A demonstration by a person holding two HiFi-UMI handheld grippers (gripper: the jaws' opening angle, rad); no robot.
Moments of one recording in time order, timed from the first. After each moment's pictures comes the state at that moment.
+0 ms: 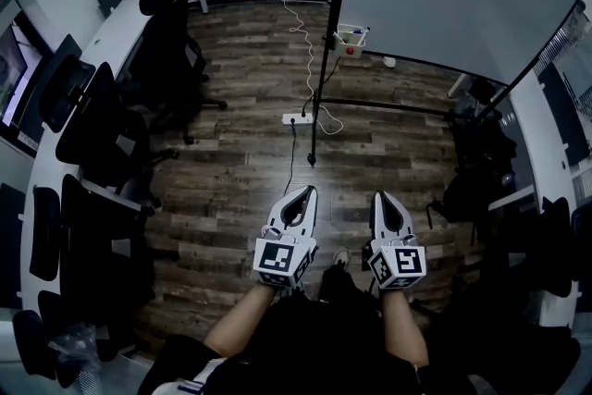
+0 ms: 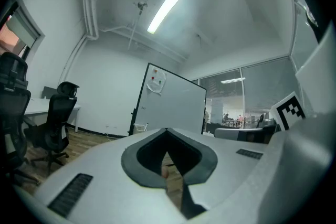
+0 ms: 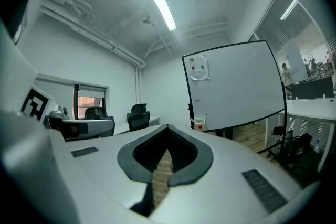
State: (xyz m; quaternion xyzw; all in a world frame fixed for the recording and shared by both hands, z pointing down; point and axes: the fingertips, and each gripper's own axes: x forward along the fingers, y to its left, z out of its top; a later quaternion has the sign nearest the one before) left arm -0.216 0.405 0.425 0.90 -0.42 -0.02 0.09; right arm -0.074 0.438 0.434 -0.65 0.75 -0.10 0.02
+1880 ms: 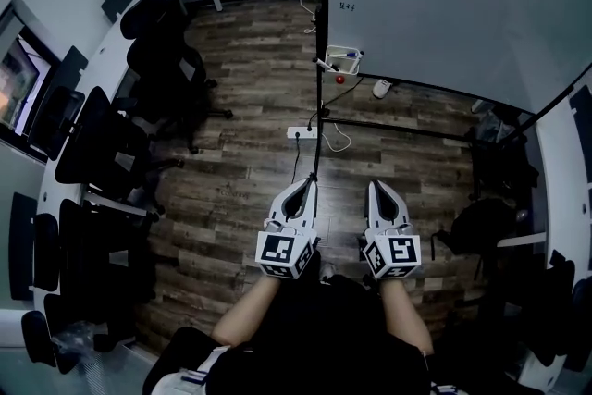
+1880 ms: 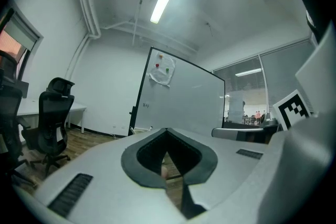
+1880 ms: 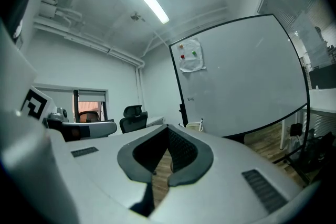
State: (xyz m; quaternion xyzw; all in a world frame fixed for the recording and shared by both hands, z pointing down) left arm -0.064 0.213 0.441 0.87 -0.48 0.00 0.09; right arm 0.068 0.227 0.456 -0.60 0.79 -0.12 0.03
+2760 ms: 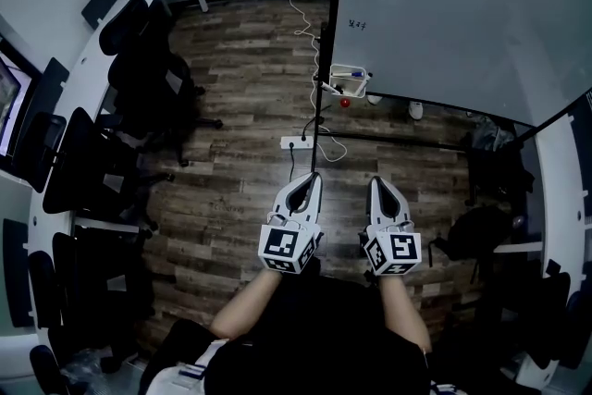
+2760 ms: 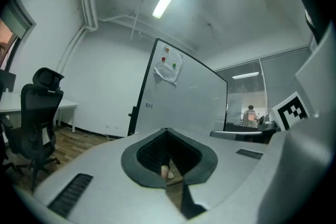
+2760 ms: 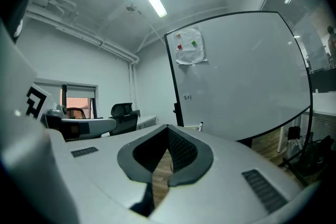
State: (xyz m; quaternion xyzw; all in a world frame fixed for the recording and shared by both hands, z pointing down) left arm -0.073 0.086 0.448 0.89 -0.44 -0.01 0.10; right arm 0.055 0.108 0.466 -0.63 0.77 -0.12 0.02
